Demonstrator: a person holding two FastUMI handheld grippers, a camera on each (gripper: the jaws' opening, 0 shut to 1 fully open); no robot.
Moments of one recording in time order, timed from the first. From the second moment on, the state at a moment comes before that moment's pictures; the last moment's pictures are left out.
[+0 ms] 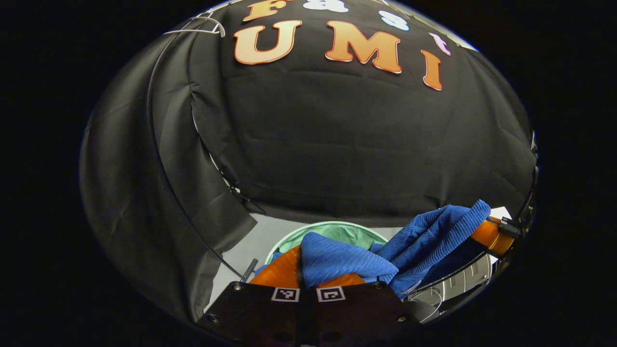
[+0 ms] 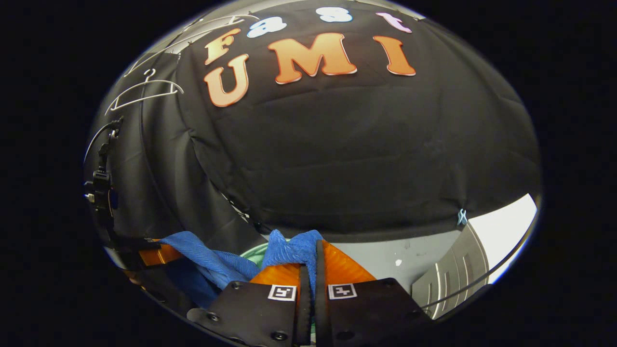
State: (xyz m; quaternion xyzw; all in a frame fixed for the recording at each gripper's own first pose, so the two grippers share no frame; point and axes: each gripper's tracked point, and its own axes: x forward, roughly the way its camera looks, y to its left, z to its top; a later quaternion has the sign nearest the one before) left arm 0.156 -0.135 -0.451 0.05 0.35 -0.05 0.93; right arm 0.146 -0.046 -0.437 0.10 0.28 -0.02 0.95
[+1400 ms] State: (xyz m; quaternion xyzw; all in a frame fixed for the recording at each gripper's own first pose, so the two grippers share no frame) left arm 0.064 -0.121 -0.622 0.01 0.55 -0.01 0.83; right arm 0.083 -0.032 -0.617 0.10 0.46 -0.07 0.88
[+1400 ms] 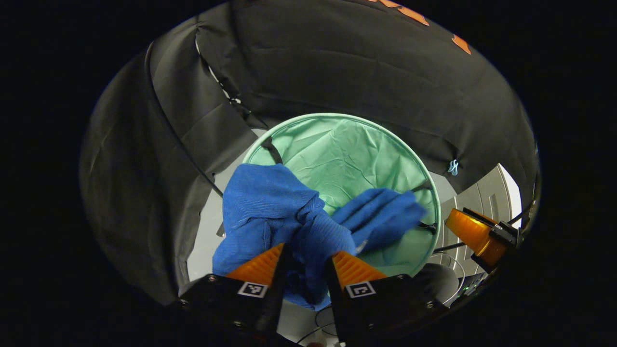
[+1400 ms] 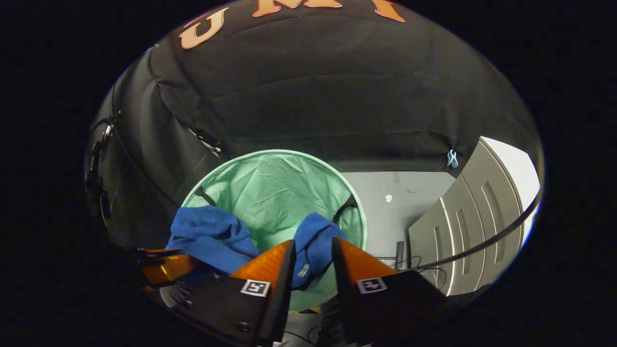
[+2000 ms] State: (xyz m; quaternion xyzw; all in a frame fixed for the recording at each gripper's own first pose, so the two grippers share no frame) left arm 0.057 -0.099 -0.539 0.04 0.46 0.04 0.89; right arm 0.055 -0.034 -0.541 0.07 0.41 -0.08 0.91
